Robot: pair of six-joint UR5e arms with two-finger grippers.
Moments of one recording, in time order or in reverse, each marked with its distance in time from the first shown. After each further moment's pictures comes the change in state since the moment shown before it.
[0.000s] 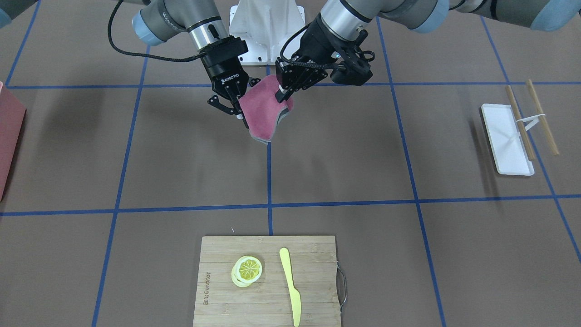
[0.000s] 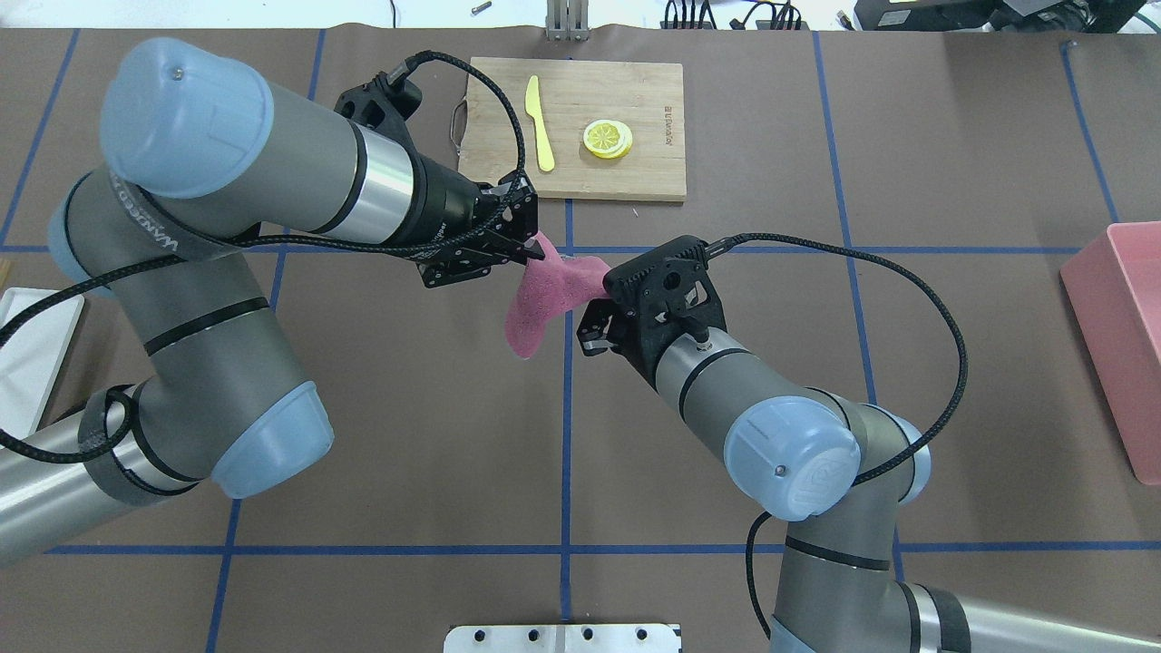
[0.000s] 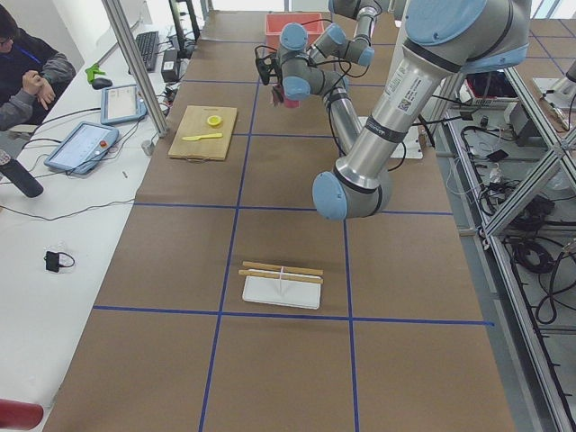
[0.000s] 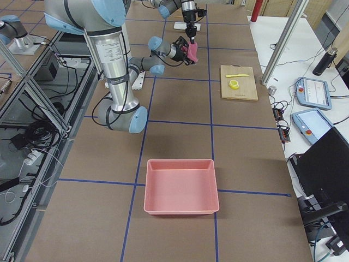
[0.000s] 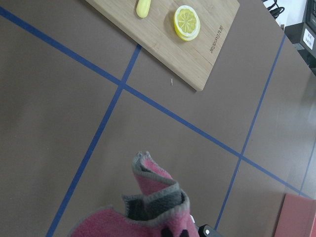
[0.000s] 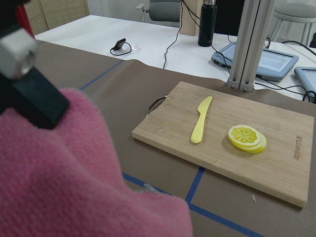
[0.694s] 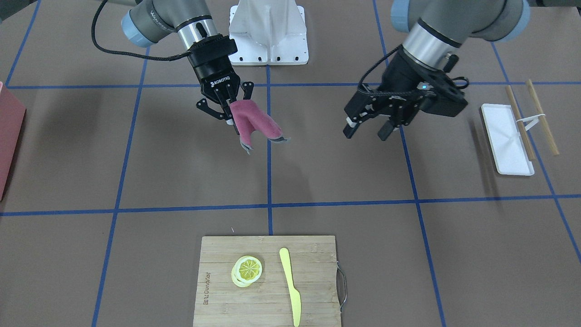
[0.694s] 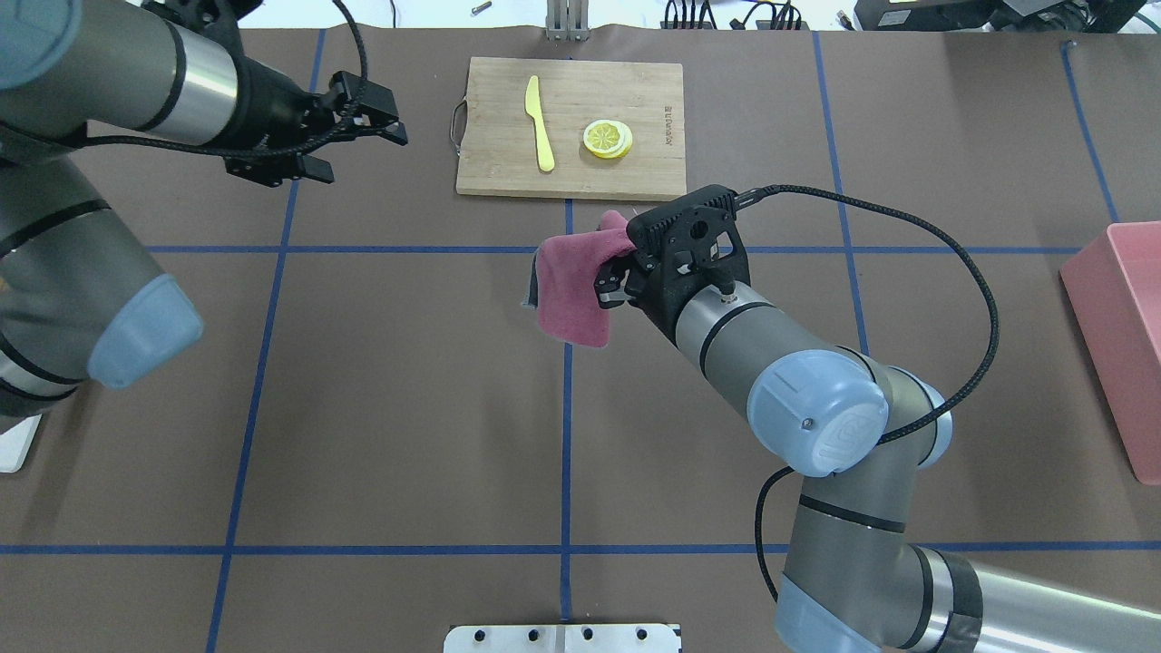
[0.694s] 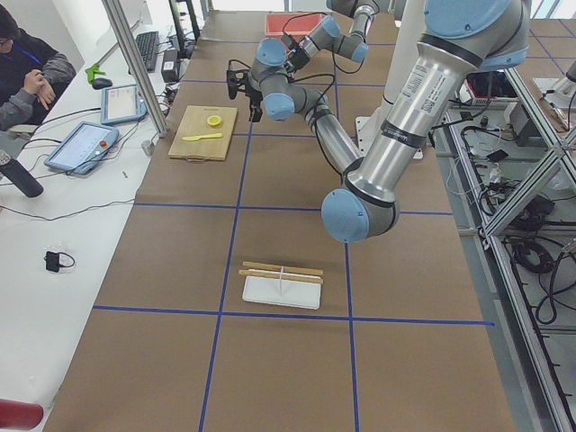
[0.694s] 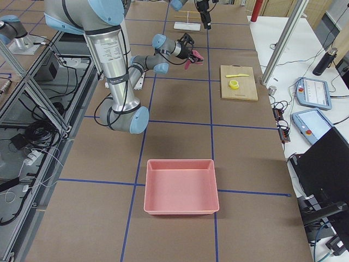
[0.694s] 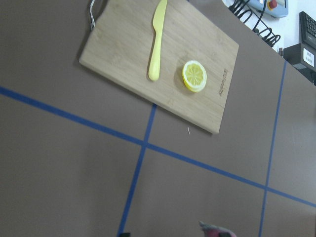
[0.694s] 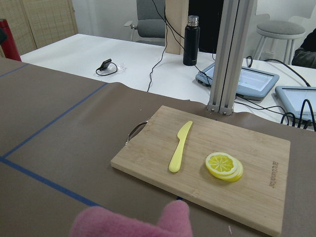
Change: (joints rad) left arm -0.244 0.173 0.003 0.008 -0.041 0.429; right arm 0.075 0.000 0.015 -0.003 0.011 -0.003
